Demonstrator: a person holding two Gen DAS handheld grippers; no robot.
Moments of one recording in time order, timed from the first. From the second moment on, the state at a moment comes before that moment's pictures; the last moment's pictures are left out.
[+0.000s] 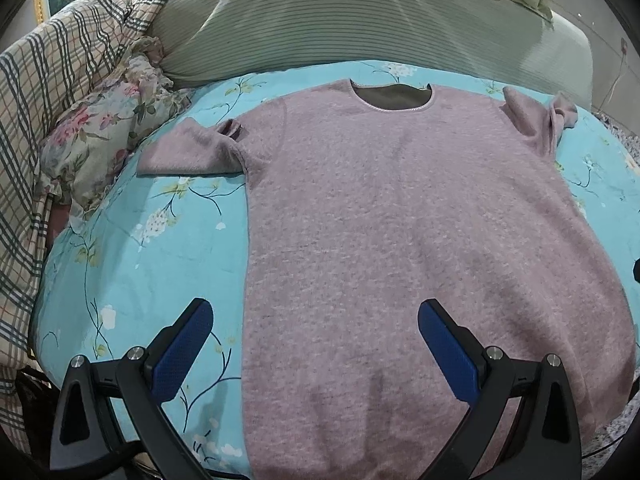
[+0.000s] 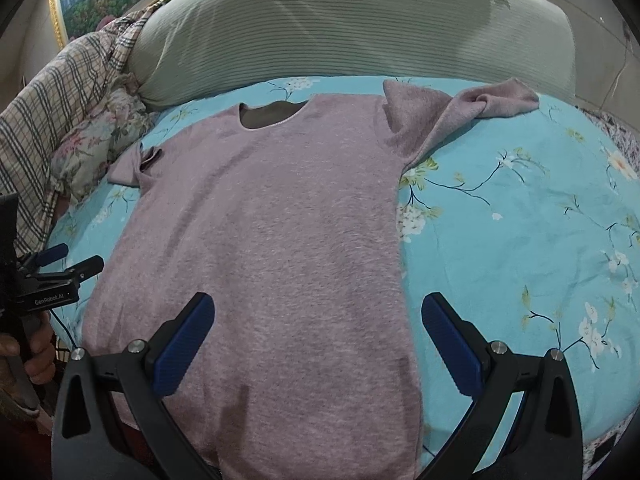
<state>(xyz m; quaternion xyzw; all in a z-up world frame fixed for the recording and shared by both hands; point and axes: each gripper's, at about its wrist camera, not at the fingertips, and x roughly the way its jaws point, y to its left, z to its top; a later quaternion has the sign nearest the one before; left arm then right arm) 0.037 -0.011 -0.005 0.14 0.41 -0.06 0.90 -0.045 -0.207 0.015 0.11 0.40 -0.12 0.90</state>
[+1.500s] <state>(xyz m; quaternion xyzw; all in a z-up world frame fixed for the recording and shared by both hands) 0.188 -0.054 -0.059 0.08 0.49 -0.07 0.86 0.206 -0.635 0.007 0.25 0.35 -0.38 0.82</state>
